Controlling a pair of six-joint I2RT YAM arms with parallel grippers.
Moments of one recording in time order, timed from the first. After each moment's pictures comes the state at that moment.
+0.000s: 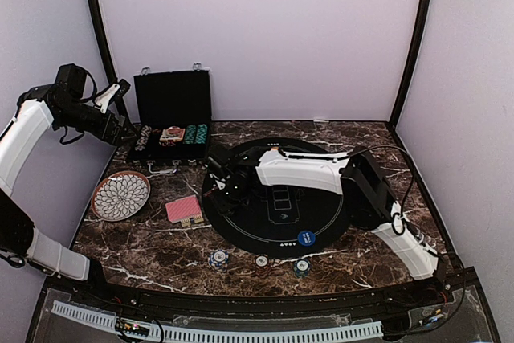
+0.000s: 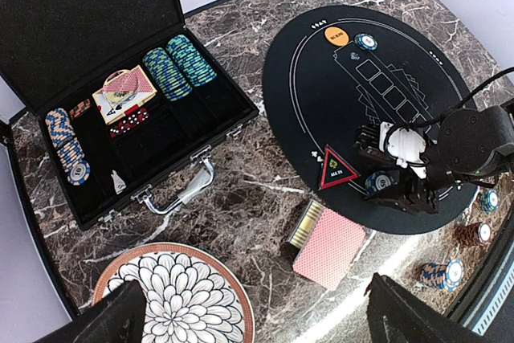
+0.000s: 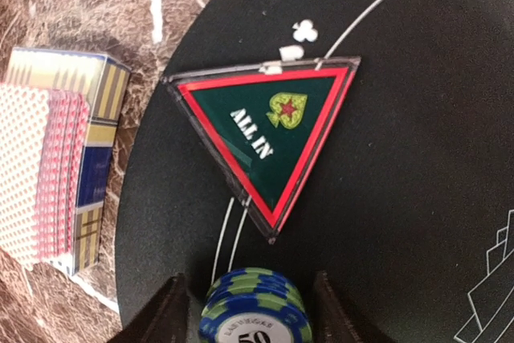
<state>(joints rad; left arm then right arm) 0.05 1.32 1.45 -1.04 0.50 0.43 1.05 2.49 2.17 -0.79 0.08 0.39</state>
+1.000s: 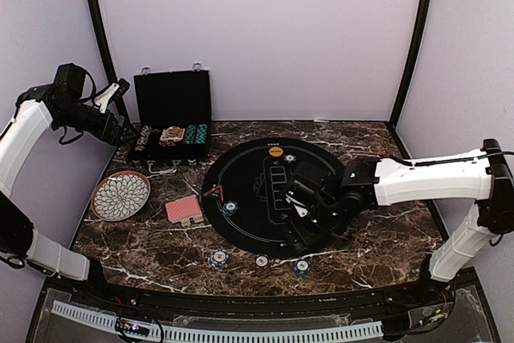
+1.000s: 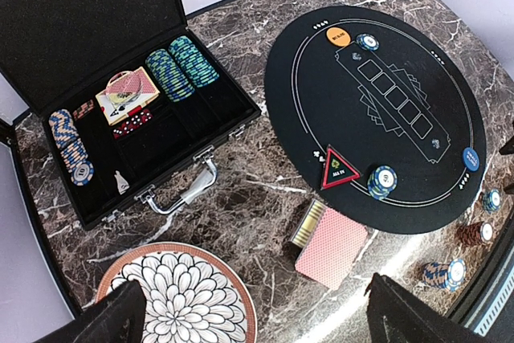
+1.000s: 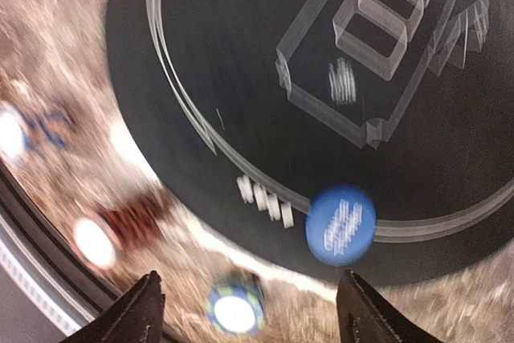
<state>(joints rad) 0.05 1.32 1.45 -1.04 0.49 0.44 1.13 1.57 1.14 -0.77 0.09 0.48</state>
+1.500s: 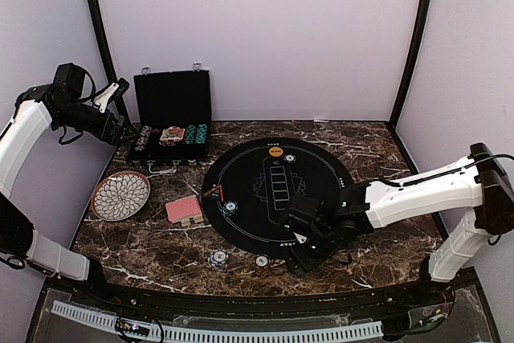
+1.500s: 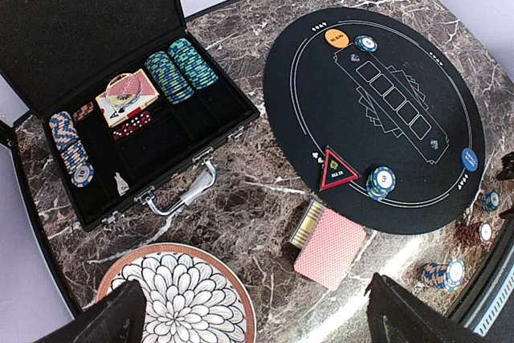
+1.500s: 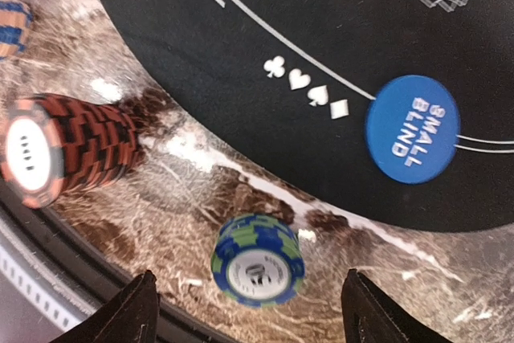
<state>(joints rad) 0.05 1.31 1.45 -1.04 0.50 0.44 1.24 1.58 1.00 -0.73 0.06 0.60</state>
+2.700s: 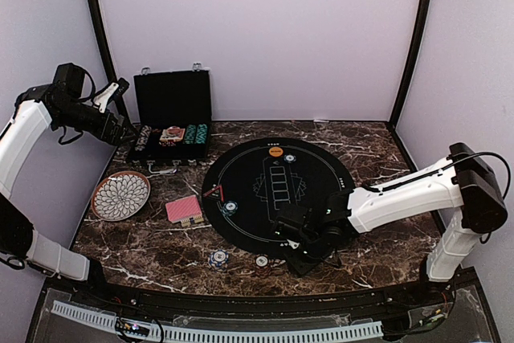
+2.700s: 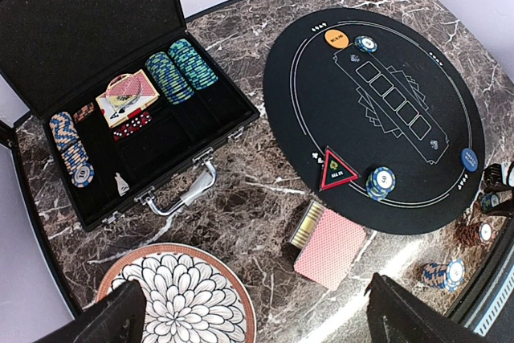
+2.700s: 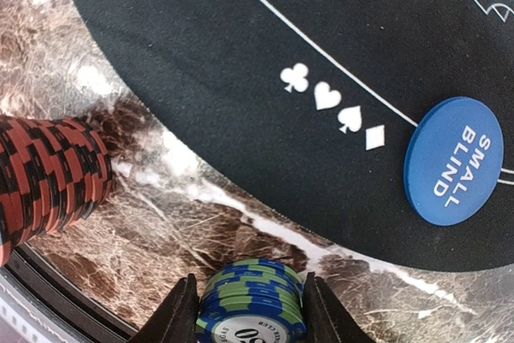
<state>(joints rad) 0.05 1.31 1.45 -1.04 0.50 0.44 1.25 1.70 1.02 -0.68 0.07 0.57</state>
